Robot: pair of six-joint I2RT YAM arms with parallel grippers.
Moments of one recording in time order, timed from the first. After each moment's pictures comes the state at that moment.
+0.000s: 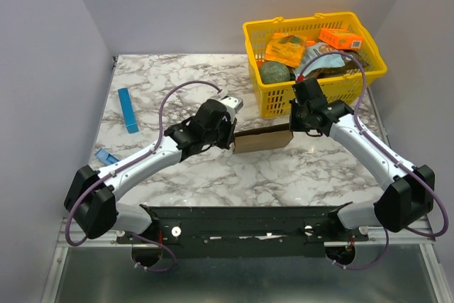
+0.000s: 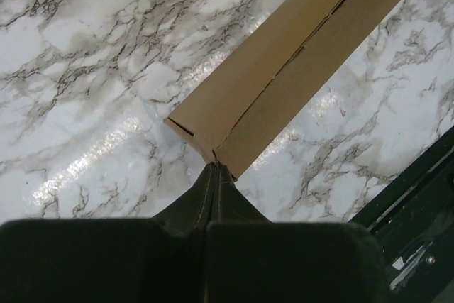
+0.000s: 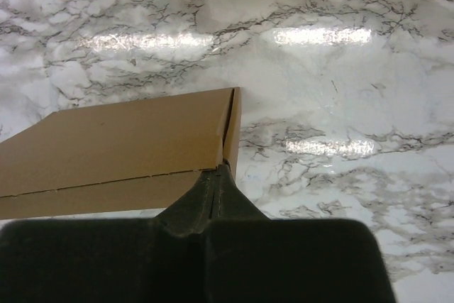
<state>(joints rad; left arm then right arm) -0.77 1.32 1.00 -0.34 0.07 -0.25 0.46 1.38 1.20 -0.77 0.17 0.40</state>
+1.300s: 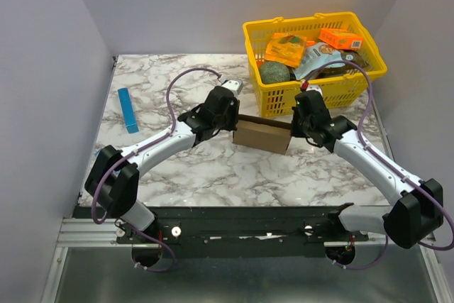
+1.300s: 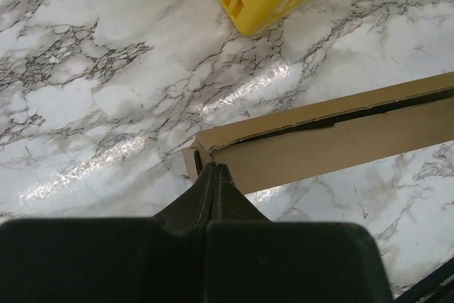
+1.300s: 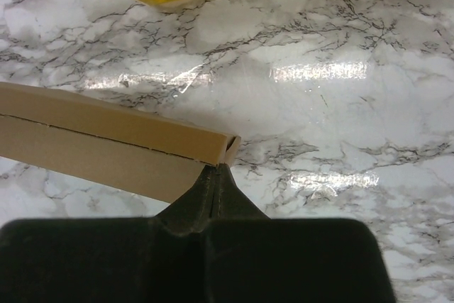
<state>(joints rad) -0.72 1.55 1.15 -0.21 -0.07 -0.34 0.49 1.26 1.01 -0.59 0.26 0.43</state>
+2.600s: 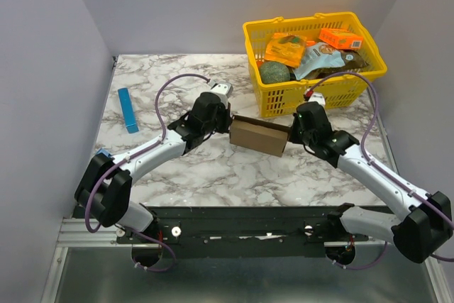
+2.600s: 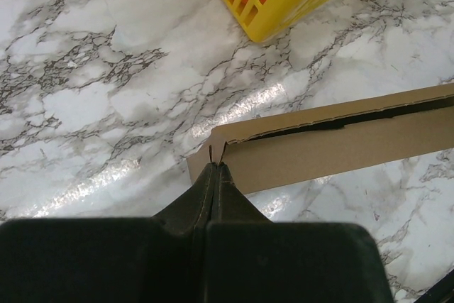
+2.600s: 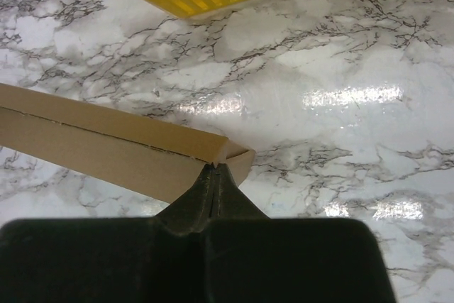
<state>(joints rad) -0.66 1.46 0.97 -0.04 -0.02 -0.31 0.54 1.15 0.87 -0.44 0.31 0.51</state>
